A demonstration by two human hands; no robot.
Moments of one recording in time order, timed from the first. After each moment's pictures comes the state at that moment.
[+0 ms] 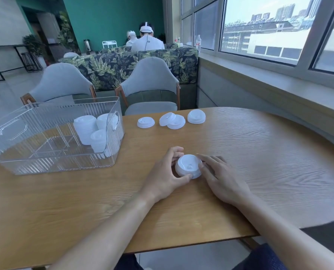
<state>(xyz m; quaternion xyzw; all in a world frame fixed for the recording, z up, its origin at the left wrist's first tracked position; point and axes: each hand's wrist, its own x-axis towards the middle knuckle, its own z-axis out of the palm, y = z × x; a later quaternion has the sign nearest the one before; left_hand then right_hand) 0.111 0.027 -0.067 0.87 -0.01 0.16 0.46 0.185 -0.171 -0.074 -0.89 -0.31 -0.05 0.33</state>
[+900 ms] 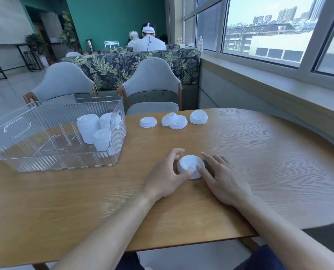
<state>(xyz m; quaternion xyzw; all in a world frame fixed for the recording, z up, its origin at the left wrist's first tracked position) 0.110 0.030 -0.063 0.90 0.03 0.14 0.40 0.174 -0.169 -0.066 -0.91 -0.30 -0.07 0.29</state>
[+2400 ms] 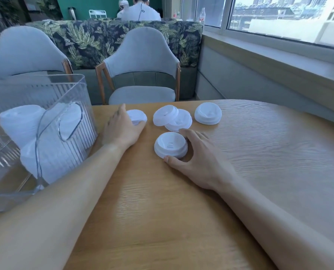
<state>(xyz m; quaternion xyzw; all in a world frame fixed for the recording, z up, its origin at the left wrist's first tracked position) 0.321 0.200 -0.071 0.91 0.27 0.21 0.22 0.310 -0.053 -0.069 -0.89 -0.33 -0.05 0.31</state>
